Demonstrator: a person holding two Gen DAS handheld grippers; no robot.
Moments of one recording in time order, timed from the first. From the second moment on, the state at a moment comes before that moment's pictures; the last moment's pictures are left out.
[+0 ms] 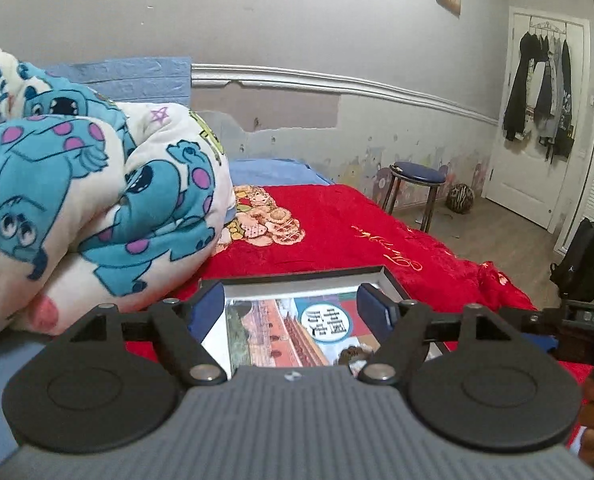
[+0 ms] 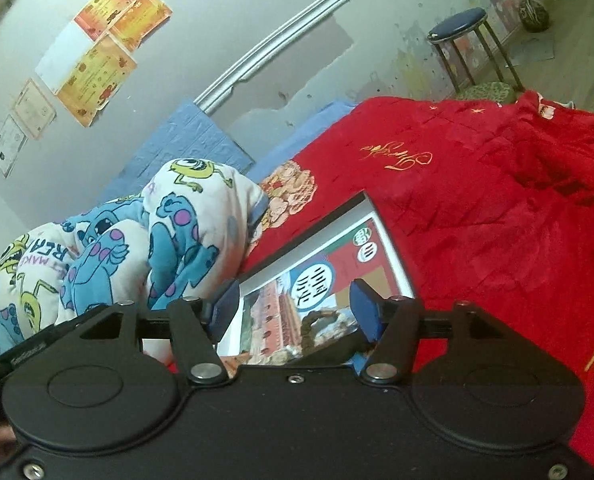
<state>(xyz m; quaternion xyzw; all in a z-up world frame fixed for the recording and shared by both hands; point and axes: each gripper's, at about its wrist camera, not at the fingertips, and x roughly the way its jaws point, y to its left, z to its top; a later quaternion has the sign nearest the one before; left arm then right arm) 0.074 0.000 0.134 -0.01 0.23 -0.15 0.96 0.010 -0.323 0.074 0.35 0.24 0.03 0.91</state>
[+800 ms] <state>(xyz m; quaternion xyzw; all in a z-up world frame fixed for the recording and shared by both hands) 0.108 -0.012 -0.005 -0.03 0.41 -0.13 0.90 0.033 -0.260 -0.015 0.34 0.37 0.02 0.86</state>
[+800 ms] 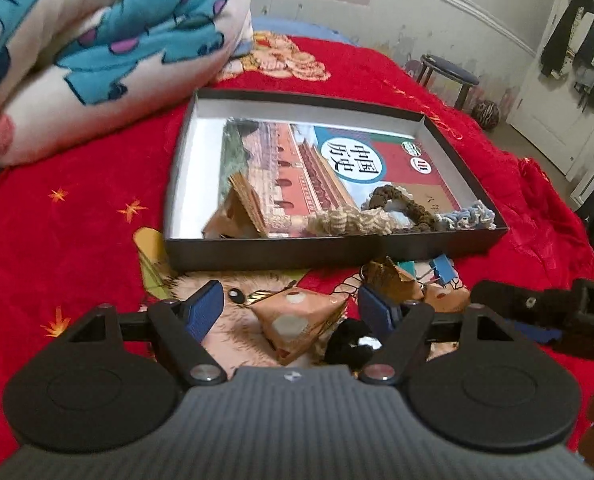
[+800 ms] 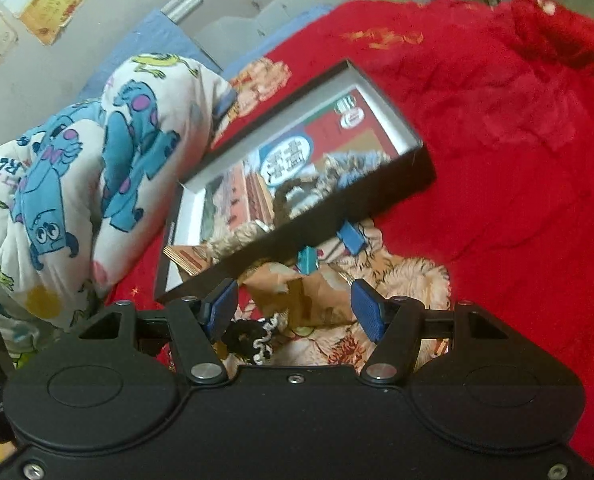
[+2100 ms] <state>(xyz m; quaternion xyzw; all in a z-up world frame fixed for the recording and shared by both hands) 0.114 -0.008 -0.021 -0.01 0.43 -0.02 0.90 0.058 -0.236 -0.042 0.27 0.41 -0.01 0.87</state>
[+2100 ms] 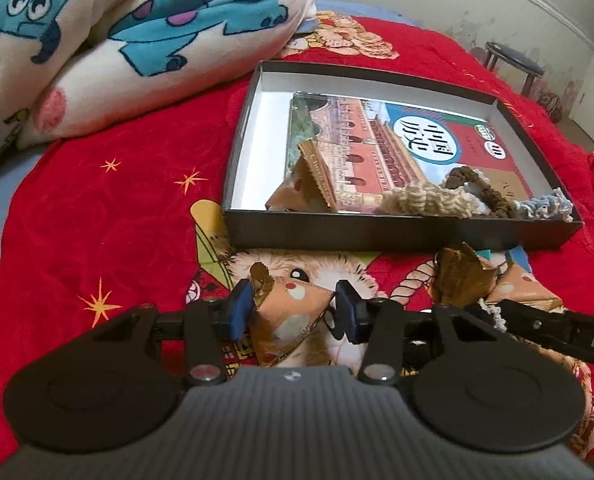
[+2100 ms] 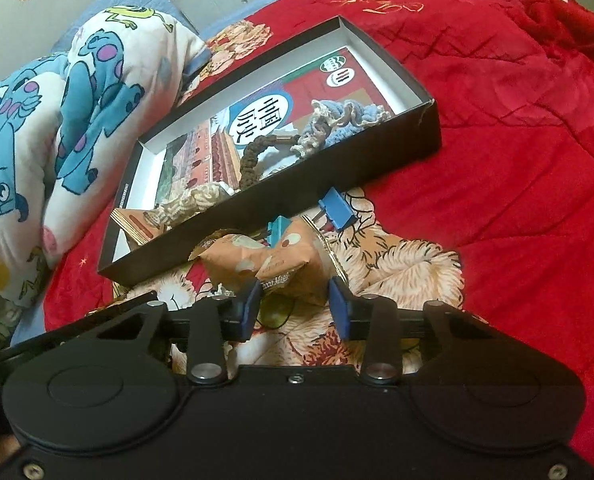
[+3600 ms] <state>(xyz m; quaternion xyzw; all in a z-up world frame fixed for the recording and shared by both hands) 0.103 0.004 -0.003 -0.02 0.41 -0.01 0.91 0.038 -0.229 -0.017 0.26 0.37 0.02 0.89</state>
